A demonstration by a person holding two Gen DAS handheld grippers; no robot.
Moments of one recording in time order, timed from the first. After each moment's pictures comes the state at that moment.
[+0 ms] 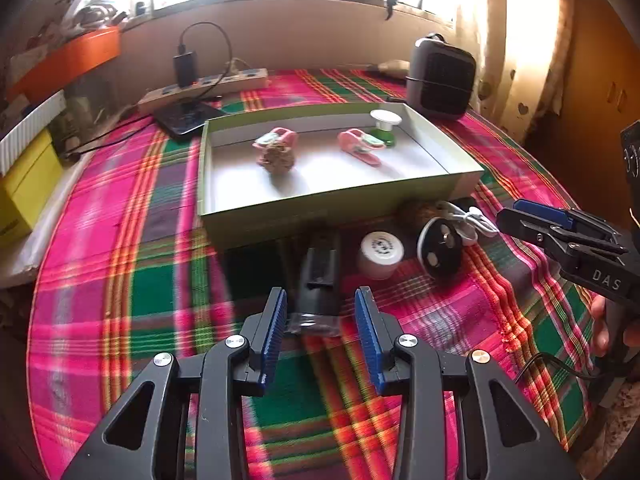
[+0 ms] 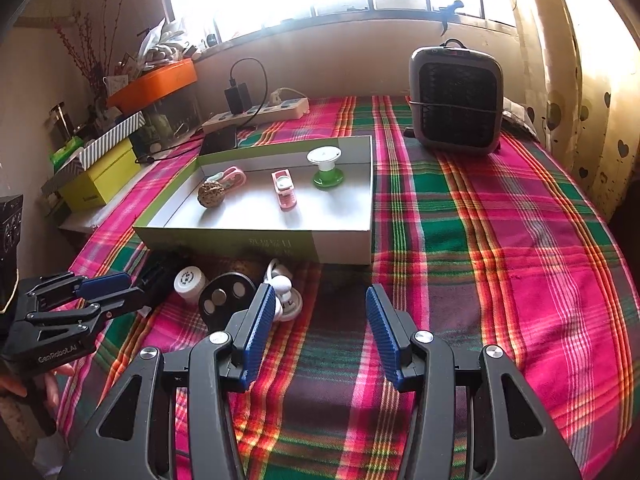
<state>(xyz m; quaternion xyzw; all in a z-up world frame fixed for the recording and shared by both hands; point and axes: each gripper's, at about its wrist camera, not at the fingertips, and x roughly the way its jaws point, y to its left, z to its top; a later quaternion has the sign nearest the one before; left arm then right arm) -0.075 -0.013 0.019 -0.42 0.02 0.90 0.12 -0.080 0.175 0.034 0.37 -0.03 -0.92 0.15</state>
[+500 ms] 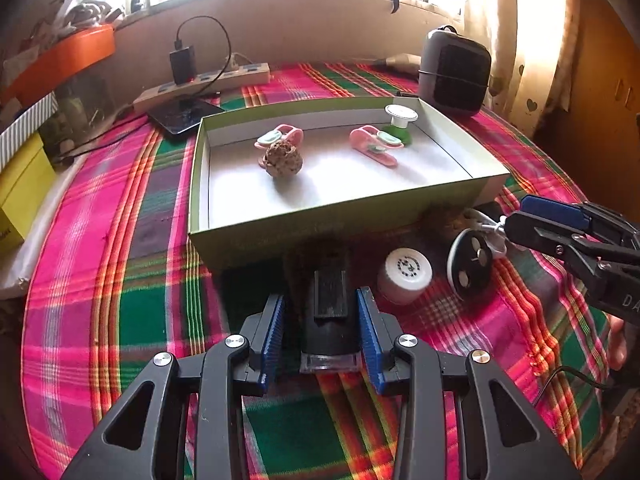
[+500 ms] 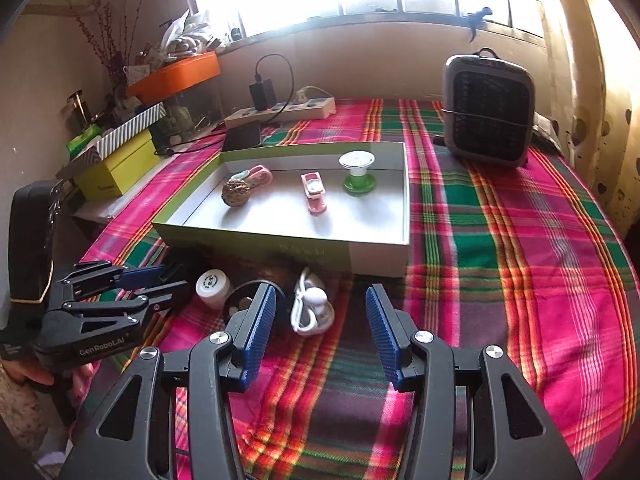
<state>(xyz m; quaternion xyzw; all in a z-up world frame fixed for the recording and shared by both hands) -0.101 -0.014 0.006 -0.42 0.03 0.90 0.10 -0.092 0.153 0.036 0.37 -0.01 -0.91 0.18</state>
